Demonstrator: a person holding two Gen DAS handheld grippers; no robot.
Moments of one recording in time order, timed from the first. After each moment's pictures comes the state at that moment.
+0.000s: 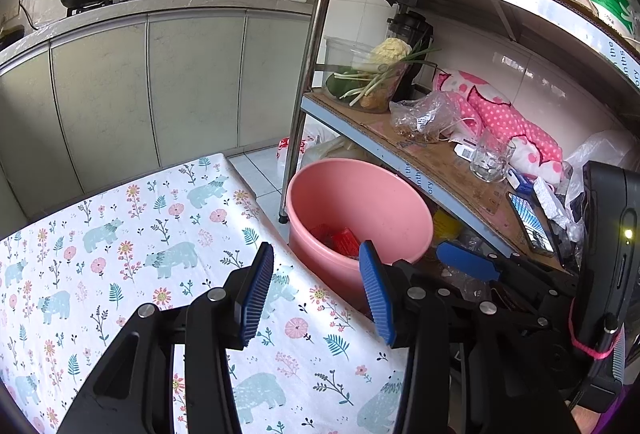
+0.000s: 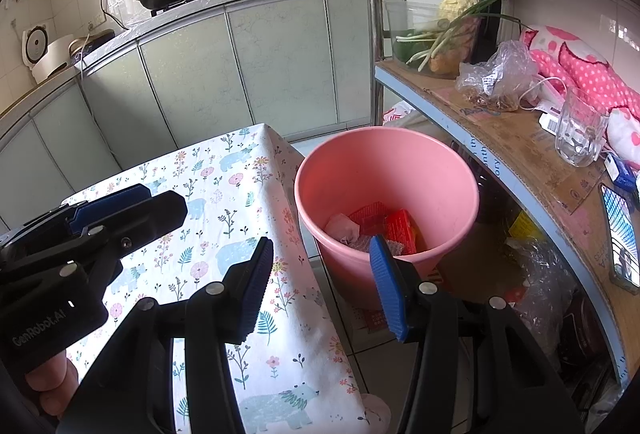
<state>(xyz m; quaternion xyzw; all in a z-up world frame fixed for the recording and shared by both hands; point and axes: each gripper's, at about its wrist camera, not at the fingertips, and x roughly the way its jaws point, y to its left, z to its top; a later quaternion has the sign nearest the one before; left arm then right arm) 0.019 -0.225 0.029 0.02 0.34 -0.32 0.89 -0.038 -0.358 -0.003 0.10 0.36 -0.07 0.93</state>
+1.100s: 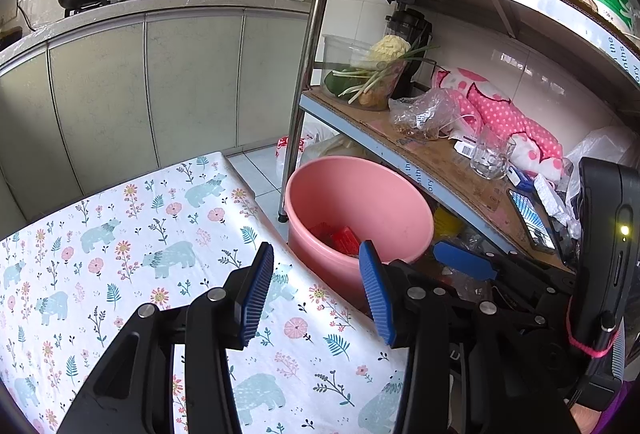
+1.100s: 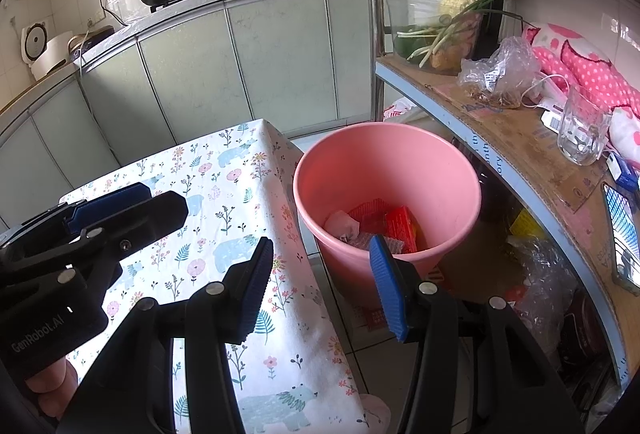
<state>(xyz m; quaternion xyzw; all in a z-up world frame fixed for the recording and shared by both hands) 0.019 -0.224 0.027 0.02 0.34 -0.32 0.88 -0.034 -0.359 -0.011 0.09 0.36 -0.07 0.92</state>
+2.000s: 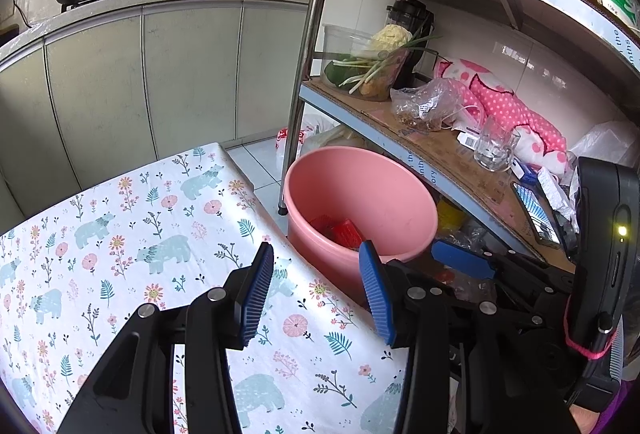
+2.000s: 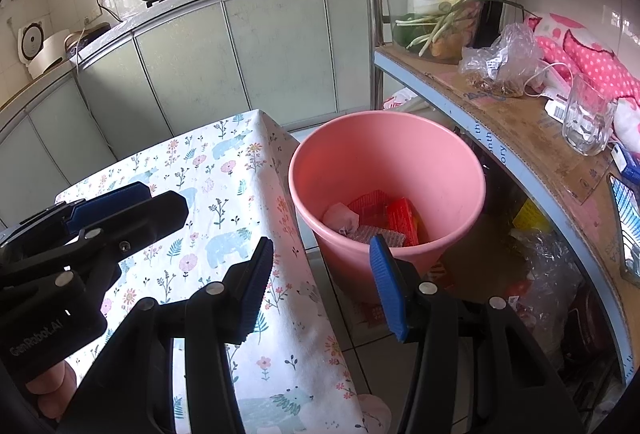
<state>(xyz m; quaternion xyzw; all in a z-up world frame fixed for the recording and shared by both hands) 0.027 -0.228 0.016 0.03 0.35 -0.32 0.88 -0.028 -0.363 -0.023 0.10 0.37 -0.07 0.92</state>
